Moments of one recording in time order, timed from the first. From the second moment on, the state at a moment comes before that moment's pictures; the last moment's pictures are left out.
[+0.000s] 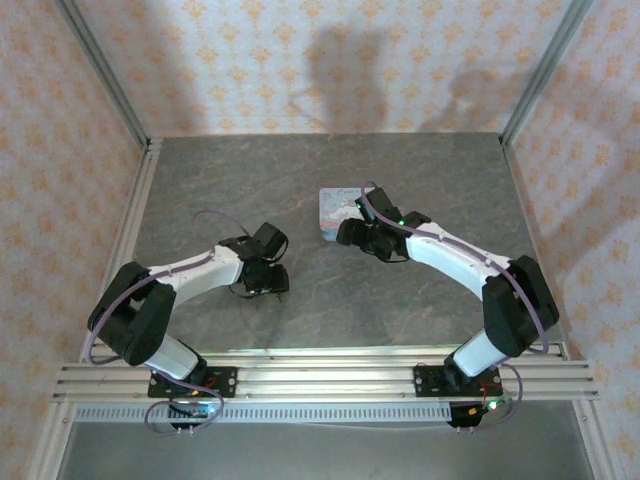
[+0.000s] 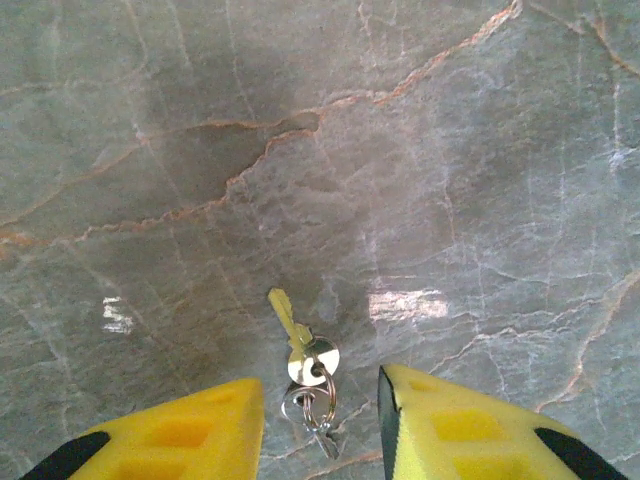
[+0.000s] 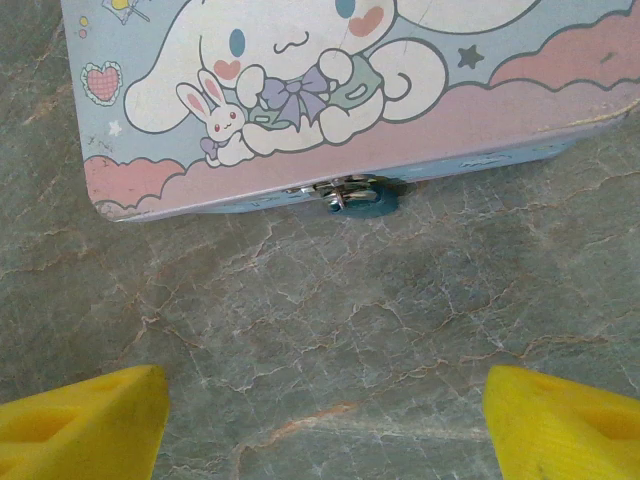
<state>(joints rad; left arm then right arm) -0.54 1.52 0.82 -0.62 0.10 -0.69 0.60 1.54 1.07 -0.54 -0.01 0.81</state>
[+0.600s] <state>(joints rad) -0.62 1.63 0.90 -0.71 -0.06 -0.65 0.60 1.54 1.07 -0.54 -0.01 0.81</state>
